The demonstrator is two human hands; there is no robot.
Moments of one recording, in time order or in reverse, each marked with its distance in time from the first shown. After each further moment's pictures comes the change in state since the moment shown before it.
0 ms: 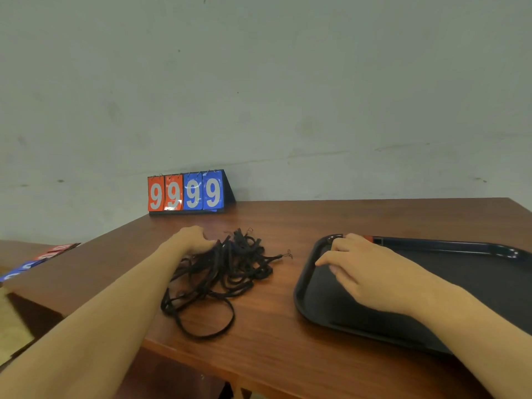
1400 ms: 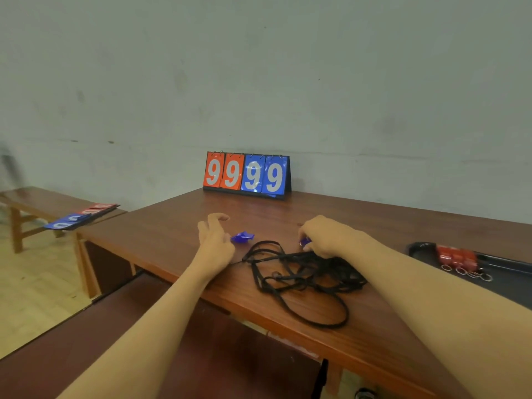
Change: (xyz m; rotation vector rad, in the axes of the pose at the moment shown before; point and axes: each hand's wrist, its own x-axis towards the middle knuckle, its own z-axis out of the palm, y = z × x) left_hand -0.074 -0.125 0.037 -0.802 0.411 0.042; right_hand 0.221 -0.138 0.064 -0.086 -0.330 0.120
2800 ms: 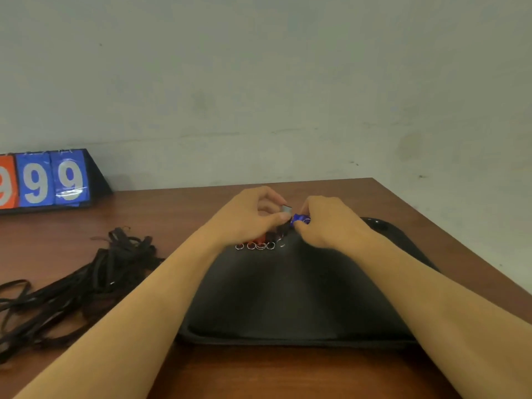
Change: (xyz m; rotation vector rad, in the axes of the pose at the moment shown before) left_hand -0.079 0.283 0.286 -0.096 -0.797 0.540; right_hand -0.214 0.268 0.021 0.288 0.263 0.696
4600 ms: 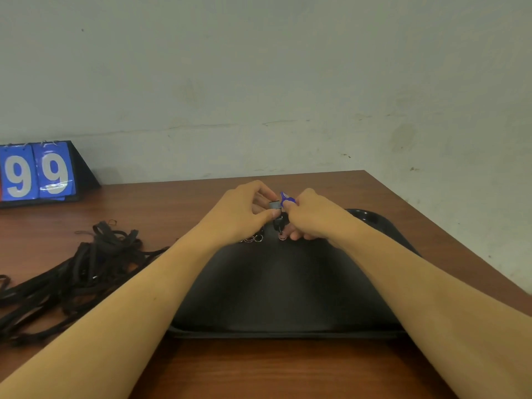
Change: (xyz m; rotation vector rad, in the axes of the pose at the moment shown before) left_hand 0.007 -0.008 0.017 0.178 0.107 0.058; right_hand 0.007 -0.003 0.003 0.512 -0.166 0.156
